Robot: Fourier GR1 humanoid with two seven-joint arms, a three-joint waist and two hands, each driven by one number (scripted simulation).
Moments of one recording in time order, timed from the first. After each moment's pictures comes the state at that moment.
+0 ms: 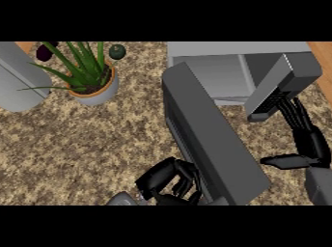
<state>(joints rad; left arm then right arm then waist) -0.23 0.00 -0.65 -1.20 -0.12 -0.13 -0.24 -0.27 -0.31 -0.16 -0.84 -0.04 0.29 -0.82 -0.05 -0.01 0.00</state>
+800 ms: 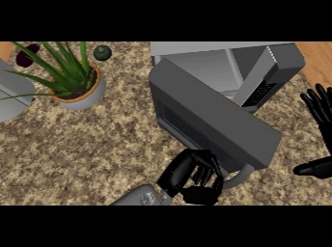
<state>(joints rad) -0.49 0.01 -0.96 -1.07 0.26 0.40 -0.25 -0.17 -0.41 -0.17 -1.21 -0.27 0.51 -0.58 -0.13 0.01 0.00</state>
